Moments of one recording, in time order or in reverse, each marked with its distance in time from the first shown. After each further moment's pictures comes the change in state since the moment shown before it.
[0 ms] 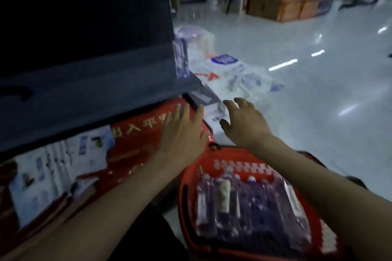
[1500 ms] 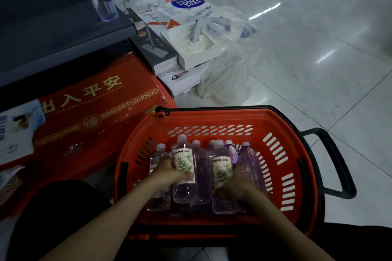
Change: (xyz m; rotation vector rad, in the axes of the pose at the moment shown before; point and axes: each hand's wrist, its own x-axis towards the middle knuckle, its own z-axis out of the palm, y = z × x) left_hand -0.057 0.082 0.256 -1.061 -0.876 -0.763; right_hand -0.160 0.193 0.215 0.885 -0.598 0.902
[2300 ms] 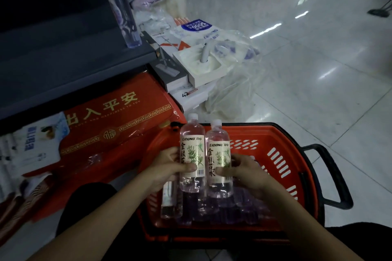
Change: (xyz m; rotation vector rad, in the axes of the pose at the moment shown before) left_hand -0.073 0.050 -0.049 -0.245 -0.103 0.288; right_hand -0.066 -0.081 -0.029 0.209 -0.210 -0.281
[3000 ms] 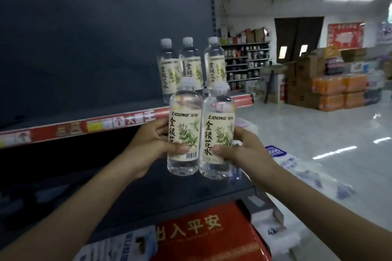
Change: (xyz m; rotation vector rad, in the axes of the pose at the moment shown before) left_hand -0.231 0.310 -0.232 0.175 0.459 0.847; right_hand -0.054 -0.386 0.230 -0.076 -0.102 -0.924
